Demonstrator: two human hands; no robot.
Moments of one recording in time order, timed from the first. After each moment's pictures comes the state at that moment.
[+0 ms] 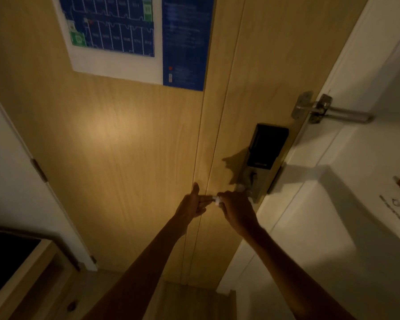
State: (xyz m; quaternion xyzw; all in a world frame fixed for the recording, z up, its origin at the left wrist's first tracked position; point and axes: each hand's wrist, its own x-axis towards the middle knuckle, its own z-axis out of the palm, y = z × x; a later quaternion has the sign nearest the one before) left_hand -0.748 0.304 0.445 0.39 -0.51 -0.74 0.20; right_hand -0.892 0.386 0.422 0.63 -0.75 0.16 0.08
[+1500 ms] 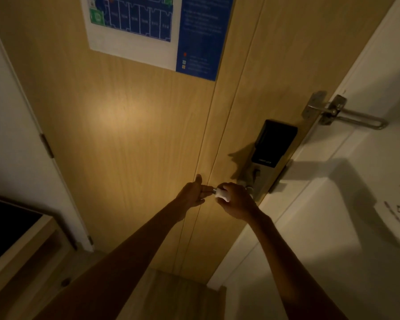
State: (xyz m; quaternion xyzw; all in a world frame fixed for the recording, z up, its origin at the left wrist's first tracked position) left_hand -0.747 0.311 0.458 0.40 -0.51 -0.73 0.19; right_hand -0.898 0.387 0.440 0.60 -0.77 0.19 -0.09
